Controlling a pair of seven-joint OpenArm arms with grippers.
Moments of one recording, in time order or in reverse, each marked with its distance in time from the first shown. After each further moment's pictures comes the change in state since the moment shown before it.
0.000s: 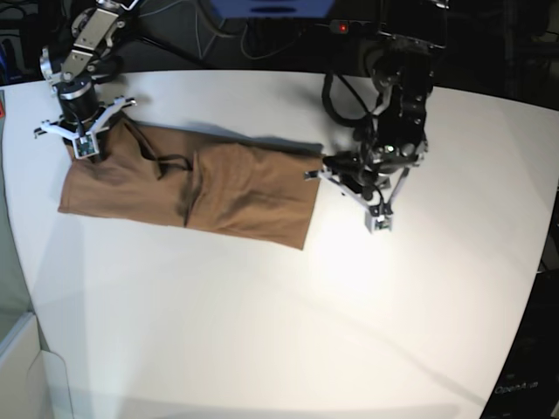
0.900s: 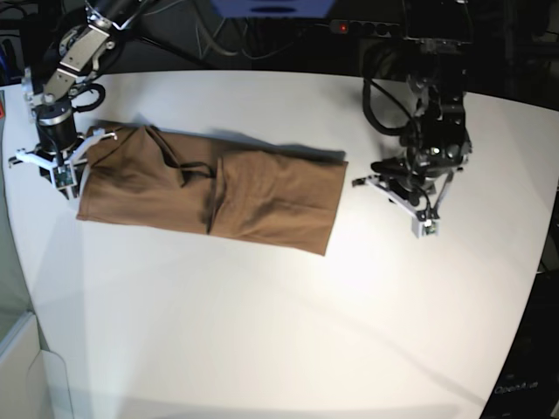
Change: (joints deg) left arm -0.3 -3.2 -10.0 1.0 0.5 -7.5 0.2; right arm 5.7 -0.1 3.7 7.4 -0.2 0.6 -1.3
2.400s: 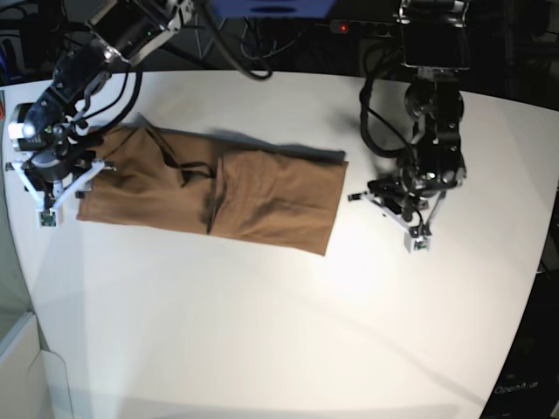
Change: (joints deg) left arm -6.3 0.5 -0.1 -8.8 0.0 -2.6 0.0; right arm 9.2 -2.8 -4.6 14.1 28.6 -0.3 -64.4
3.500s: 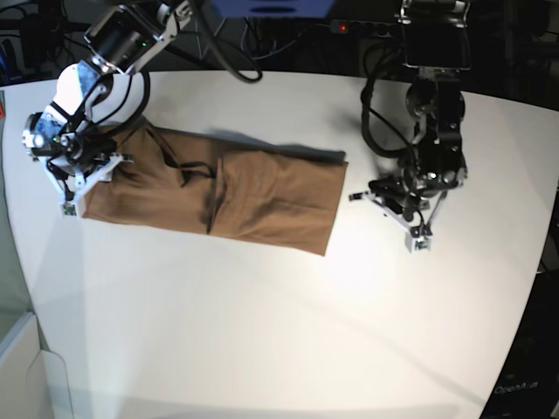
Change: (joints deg) left arm 0.0 -0.3 0.0 0.0 0.0 0.0 0.0; right arm 1.6 2.0 0.0 -14.2 3.9 0.0 -2.9
